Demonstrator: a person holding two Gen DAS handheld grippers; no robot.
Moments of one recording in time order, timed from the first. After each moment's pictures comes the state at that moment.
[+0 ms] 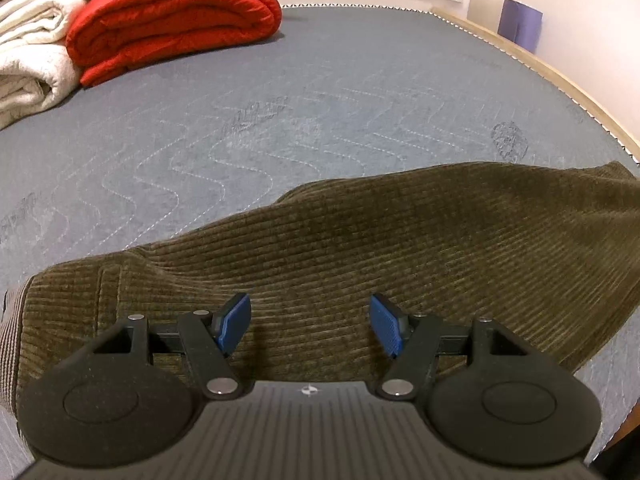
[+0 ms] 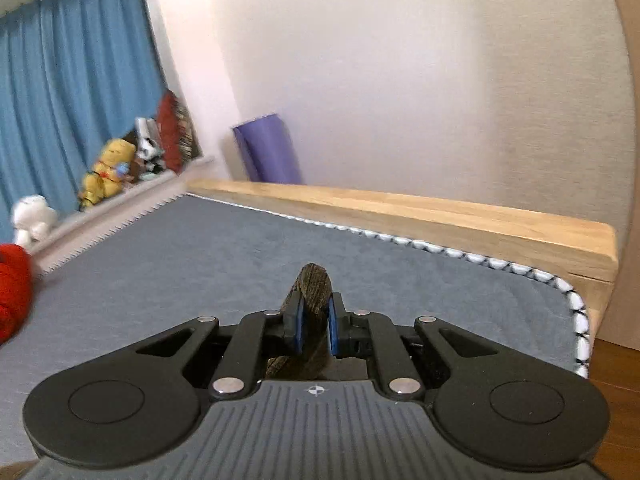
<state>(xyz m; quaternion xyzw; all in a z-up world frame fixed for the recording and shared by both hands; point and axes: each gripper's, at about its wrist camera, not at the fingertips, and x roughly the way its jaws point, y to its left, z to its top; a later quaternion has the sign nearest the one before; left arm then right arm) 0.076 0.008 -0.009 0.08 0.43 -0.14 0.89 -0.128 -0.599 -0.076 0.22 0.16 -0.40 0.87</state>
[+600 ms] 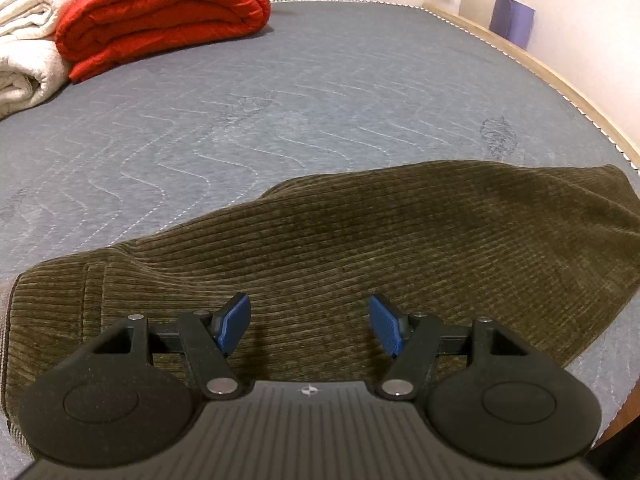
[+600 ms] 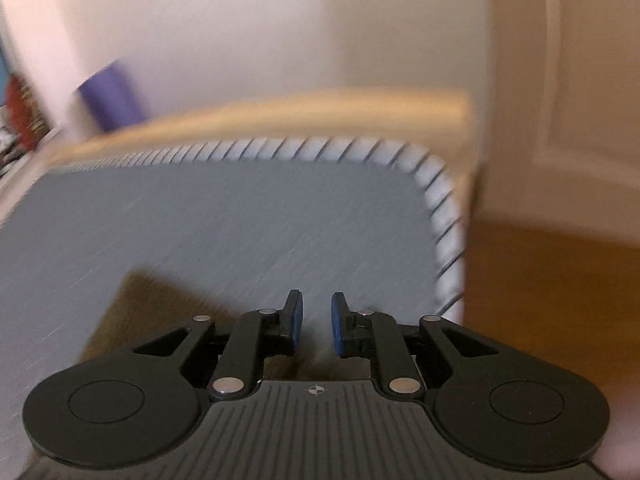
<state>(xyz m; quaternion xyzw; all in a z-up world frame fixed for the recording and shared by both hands) 0.074 0.002 -0.009 0.08 0.44 -0.16 0.88 -0.169 -0.594 -0.086 0.29 0.19 -0.56 0.75</state>
